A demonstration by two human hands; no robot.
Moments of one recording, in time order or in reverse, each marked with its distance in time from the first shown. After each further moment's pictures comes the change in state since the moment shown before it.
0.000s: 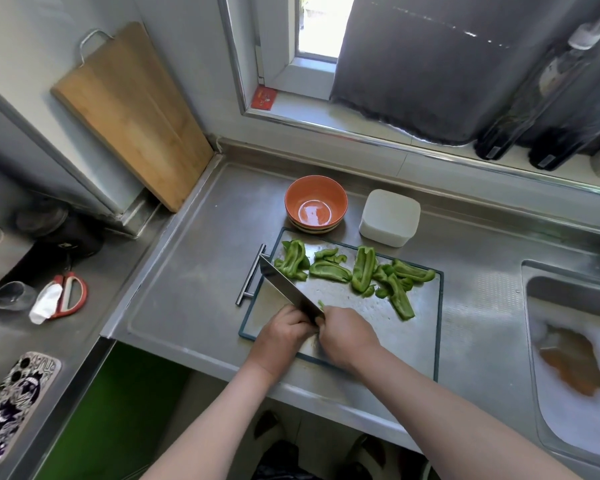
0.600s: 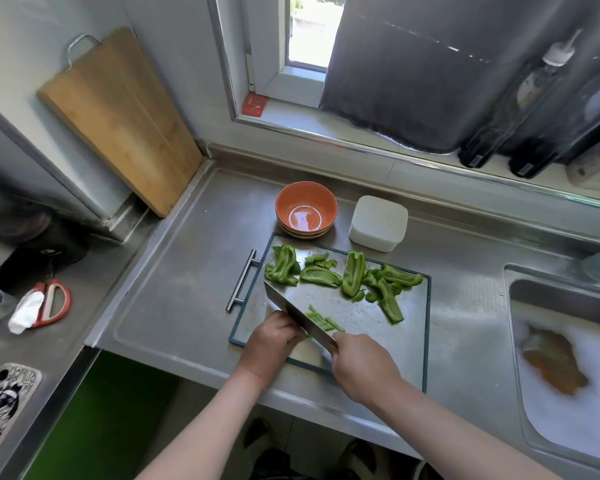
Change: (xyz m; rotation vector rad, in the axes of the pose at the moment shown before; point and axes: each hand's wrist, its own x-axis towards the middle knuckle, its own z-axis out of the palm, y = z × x) left_hand -0.001 -0.004 0.001 -0.004 0.023 -0.041; right_hand -0.042 0.030 0.000 -0.041 0.026 0.008
